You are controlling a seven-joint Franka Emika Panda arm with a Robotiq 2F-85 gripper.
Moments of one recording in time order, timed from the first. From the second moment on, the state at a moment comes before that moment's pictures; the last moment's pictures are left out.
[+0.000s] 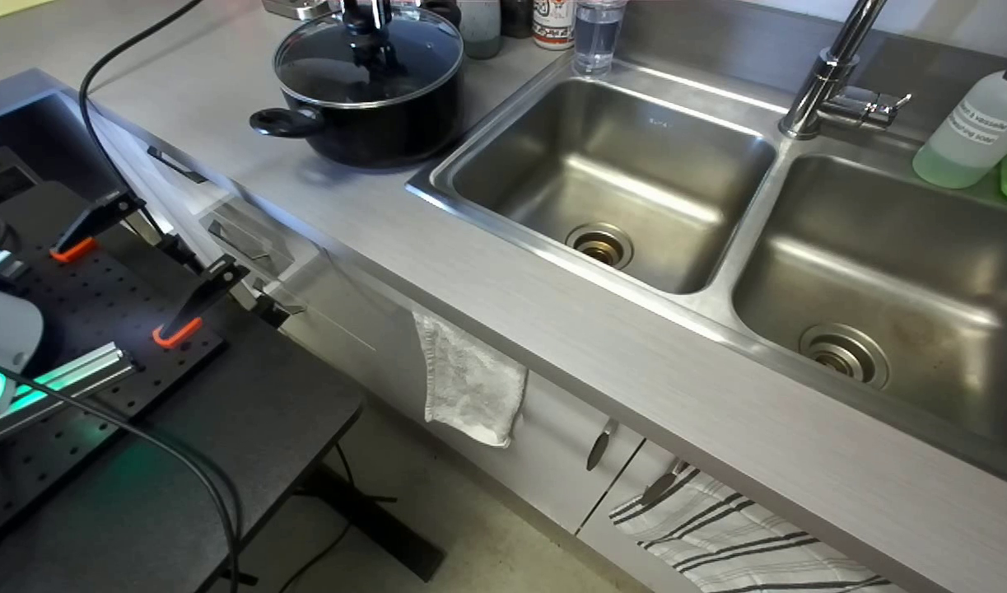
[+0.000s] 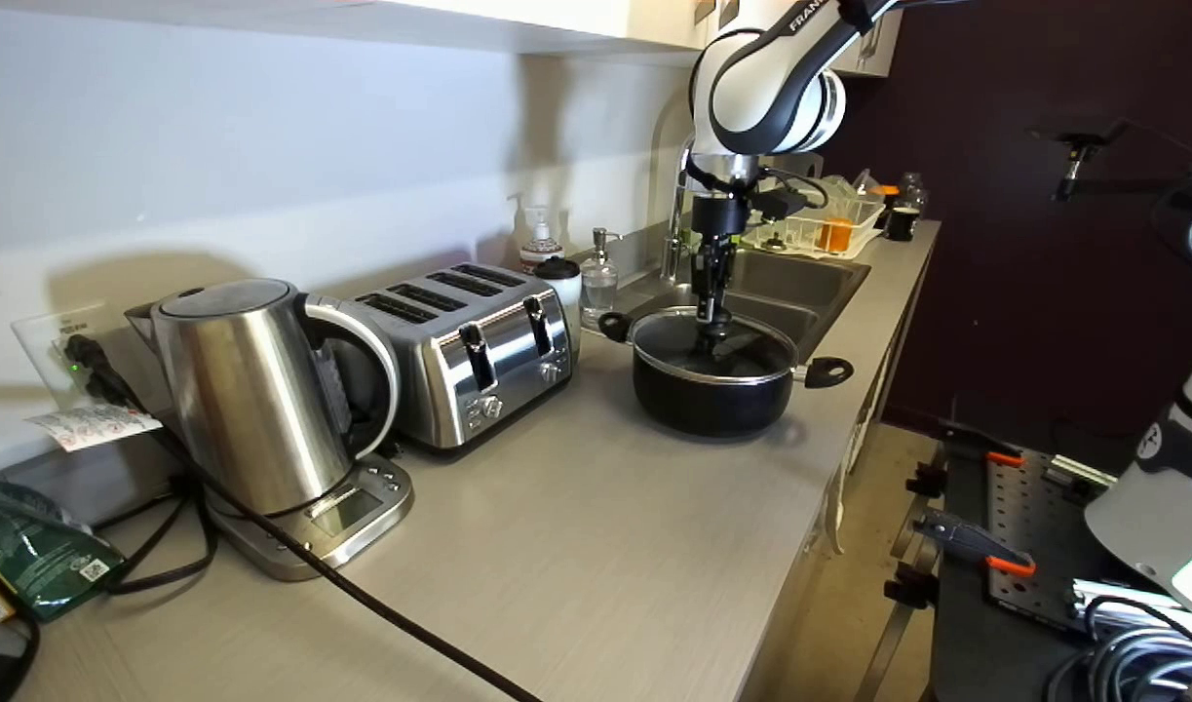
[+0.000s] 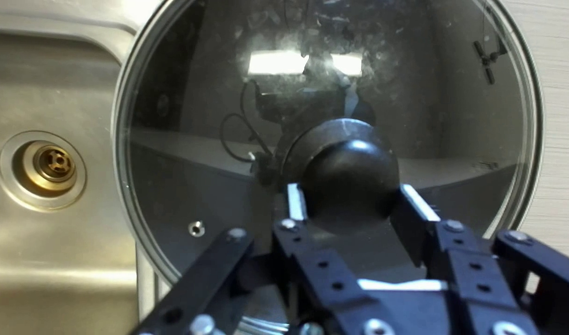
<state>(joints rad) -0.06 0.20 -0.06 -2.20 0.11 2.37 -0.26</state>
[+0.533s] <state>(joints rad) -0.06 0.20 -0.05 -2.20 0.10 2.37 -0.26</state>
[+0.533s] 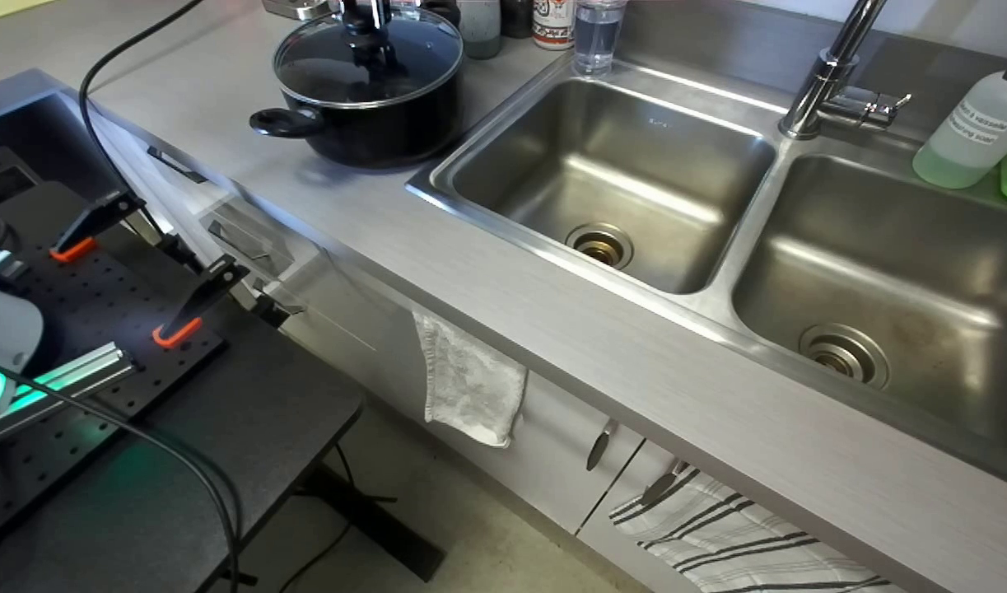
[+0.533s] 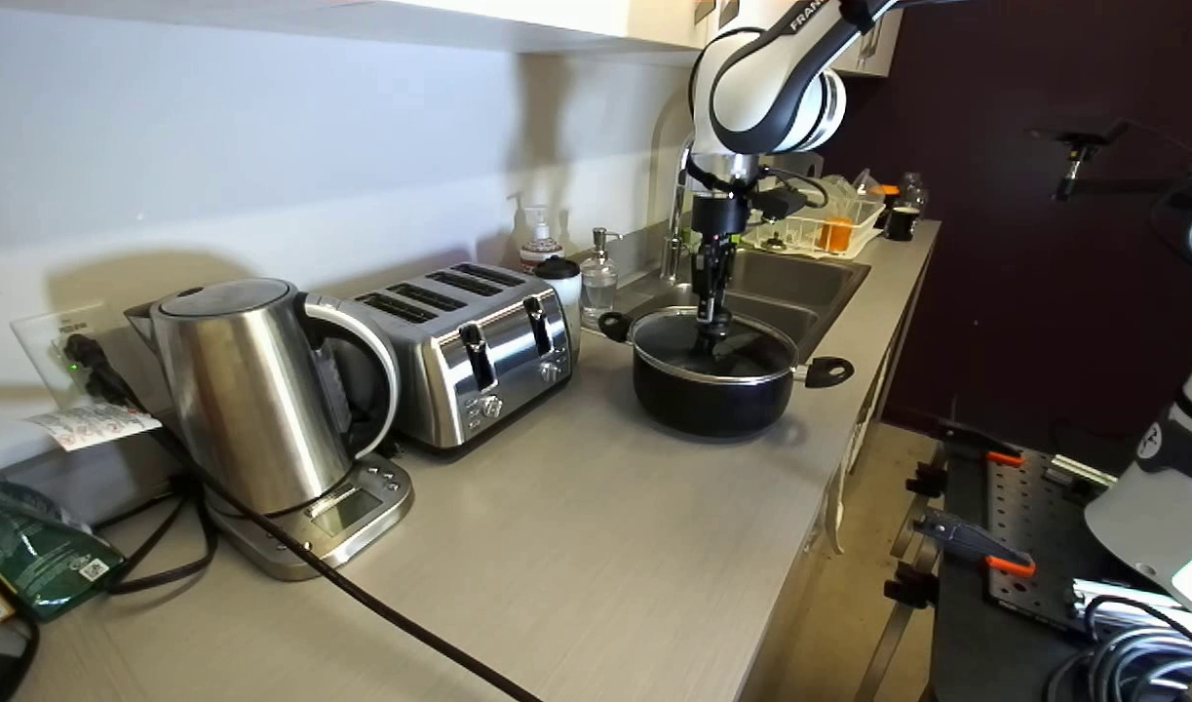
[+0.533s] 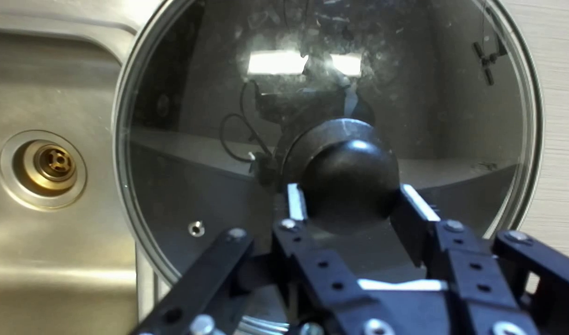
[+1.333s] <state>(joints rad) -0.06 0.17 -0.05 -2.24 0.08 2.37 -0.25</state>
